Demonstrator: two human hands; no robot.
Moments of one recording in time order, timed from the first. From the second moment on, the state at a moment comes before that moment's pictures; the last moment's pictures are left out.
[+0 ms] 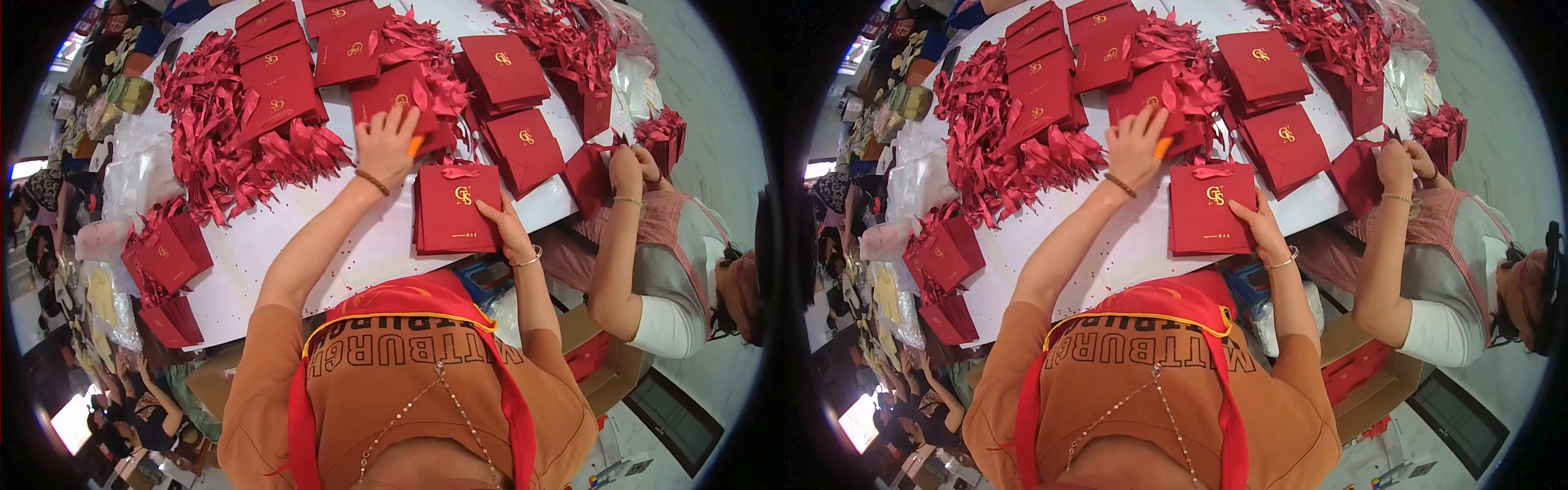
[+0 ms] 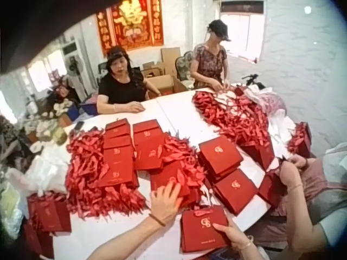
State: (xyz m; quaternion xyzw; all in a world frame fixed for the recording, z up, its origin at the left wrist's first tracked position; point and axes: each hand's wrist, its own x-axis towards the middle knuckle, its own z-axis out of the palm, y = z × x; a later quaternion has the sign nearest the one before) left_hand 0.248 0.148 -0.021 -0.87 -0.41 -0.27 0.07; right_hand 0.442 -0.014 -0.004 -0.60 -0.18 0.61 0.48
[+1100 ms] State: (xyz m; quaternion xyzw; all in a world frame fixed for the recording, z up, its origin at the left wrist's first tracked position) left_hand 0.253 0.174 -0.045 -0.86 -0.41 -0.29 -0.04; right_hand 0.405 0.162 0.001 -0.78 -0.38 0.36 0.35
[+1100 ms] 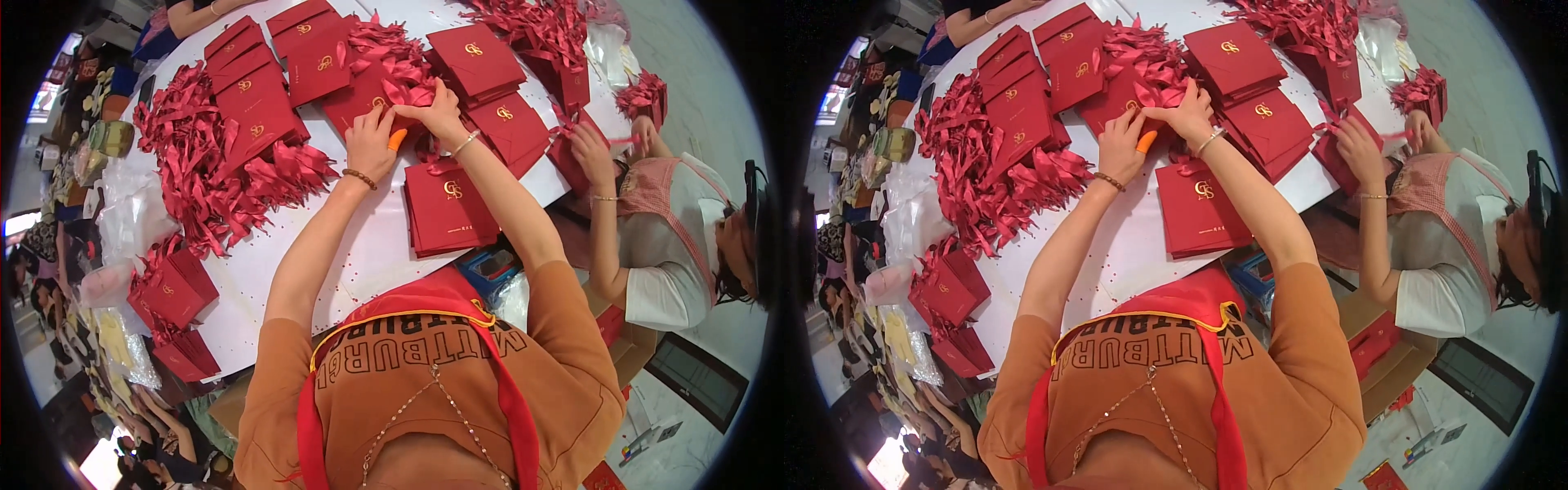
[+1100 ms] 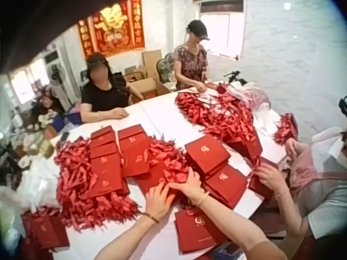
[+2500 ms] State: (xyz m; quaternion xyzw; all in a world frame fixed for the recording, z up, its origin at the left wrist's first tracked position) left_hand 0.165 0.190 -0.033 -0.16 -0.32 -0.34 -0.87; right_hand 0.377 0.313 0.007 -0.49 -0.87 -0.09 0.00
